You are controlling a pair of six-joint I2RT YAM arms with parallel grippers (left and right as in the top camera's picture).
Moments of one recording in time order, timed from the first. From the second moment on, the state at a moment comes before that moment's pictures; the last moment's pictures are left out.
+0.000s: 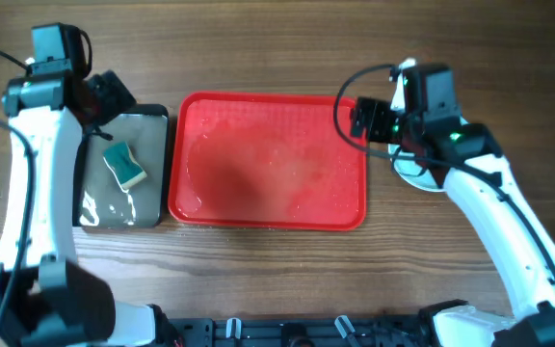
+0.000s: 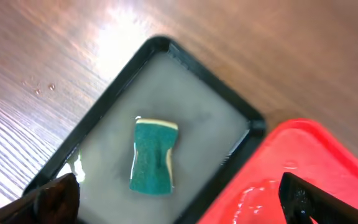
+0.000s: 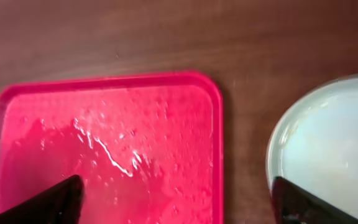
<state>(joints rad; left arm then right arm) 0.15 1.62 1.50 -1.01 -0.17 -0.48 0.23 1.42 1.16 -0.64 -0.05 0.35</state>
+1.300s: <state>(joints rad) 0.14 1.60 1.50 -1.01 -0.17 -0.49 0.08 0.53 0.69 -0.32 -0.03 0.16</state>
